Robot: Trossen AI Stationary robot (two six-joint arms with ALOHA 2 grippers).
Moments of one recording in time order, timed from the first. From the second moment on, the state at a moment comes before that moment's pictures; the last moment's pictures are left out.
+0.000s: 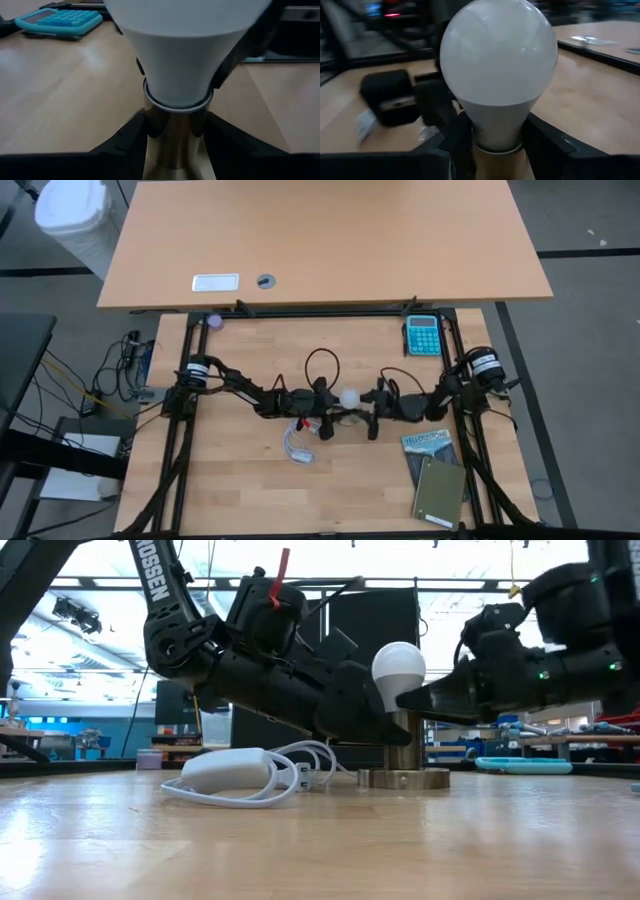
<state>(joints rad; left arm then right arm) -0.07 2.10 0.90 0.88 -0.16 -0.08 0.22 1.88 0.26 1.48 0.45 0.14</state>
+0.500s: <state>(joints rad) -0.07 2.10 0.90 0.90 -0.11 -0.08 -0.13 1.88 0.27 1.49 -0.44 0.01</state>
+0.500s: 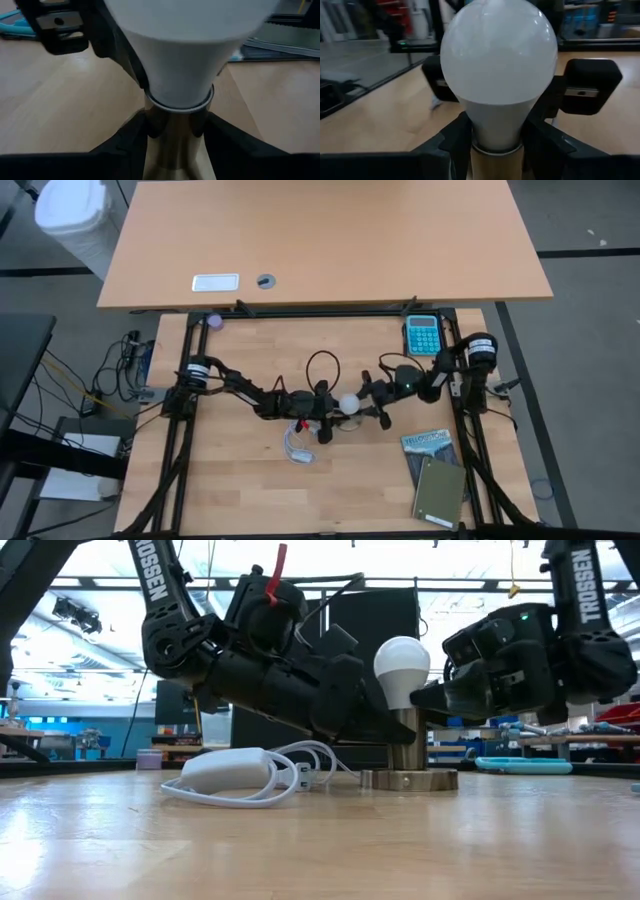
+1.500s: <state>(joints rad) -0.07 2.09 0.90 0.88 -0.18 -0.11 0.23 1.88 0.20 1.54 0.39 0.24</state>
